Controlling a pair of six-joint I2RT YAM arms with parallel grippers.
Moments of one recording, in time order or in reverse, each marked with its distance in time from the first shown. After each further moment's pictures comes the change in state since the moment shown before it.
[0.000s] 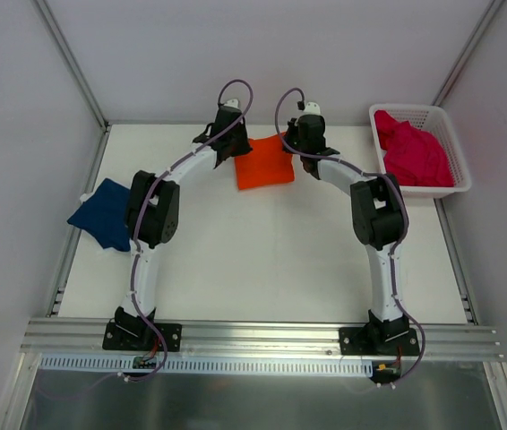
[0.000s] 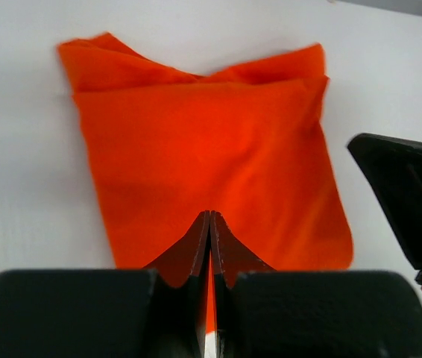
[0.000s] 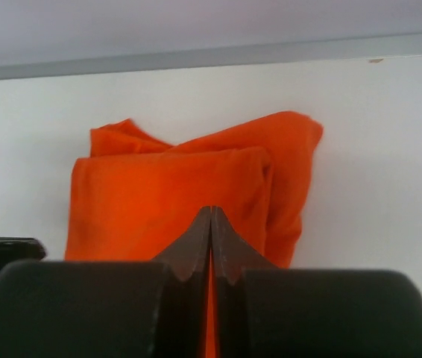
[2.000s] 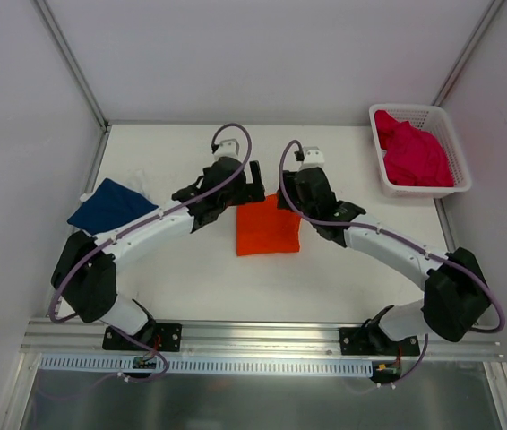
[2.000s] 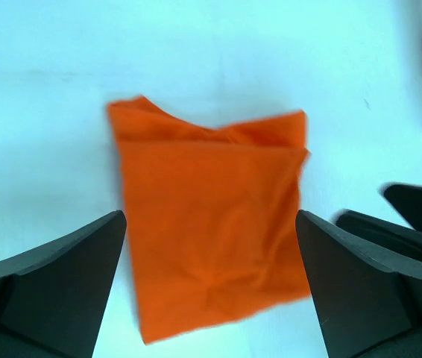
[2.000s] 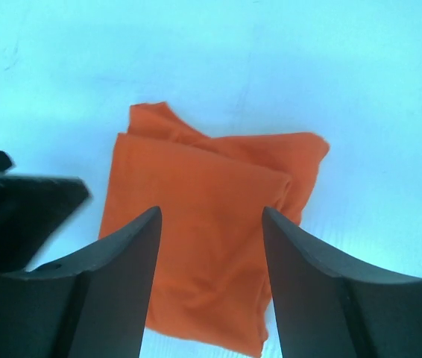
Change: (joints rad) left arm -0.331 -0.745 -0.752 0.016 -0.252 -0.111; right arm 0.362 -0.850 -0.733 -0.266 0.305 0.034
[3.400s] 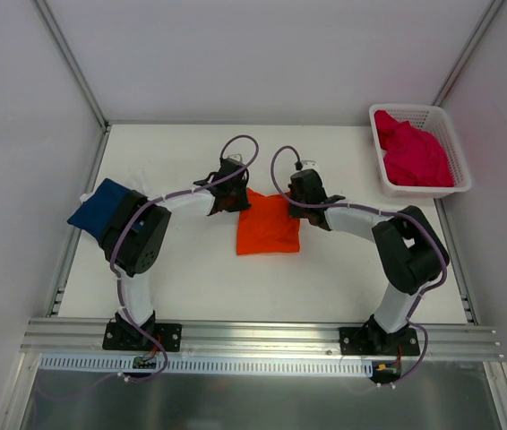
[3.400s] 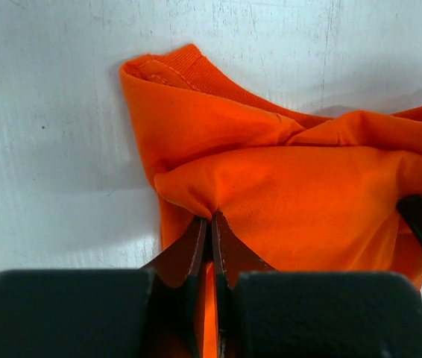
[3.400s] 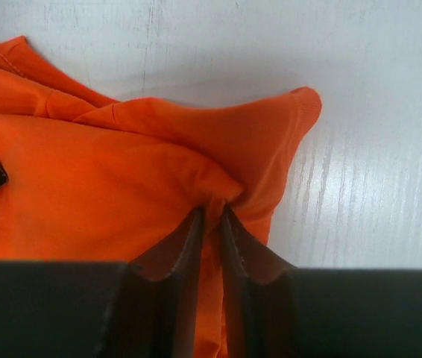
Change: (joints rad) left arm 0.173 0.397 0.075 0.067 0.232 -0.009; right arm -0.169 0.359 0.027 0.066 -0.148 0.040
